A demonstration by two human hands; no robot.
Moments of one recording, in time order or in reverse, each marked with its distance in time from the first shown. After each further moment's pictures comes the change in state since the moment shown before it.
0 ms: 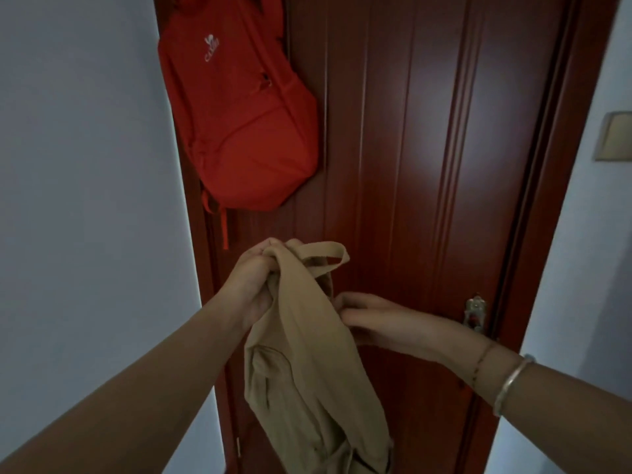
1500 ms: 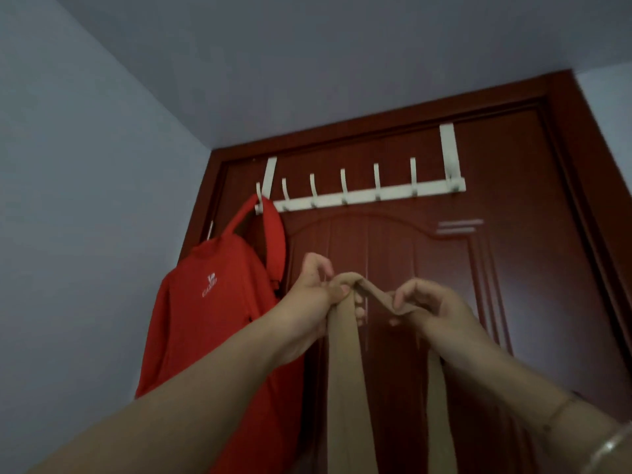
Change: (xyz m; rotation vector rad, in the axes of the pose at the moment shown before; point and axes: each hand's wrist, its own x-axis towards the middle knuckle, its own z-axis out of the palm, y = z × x) left_hand 0.222 0.205 0.156 0.331 -0.199 0.580; right_hand 0.095 -0.237 -0.278 -0.319 0.640 -0.977
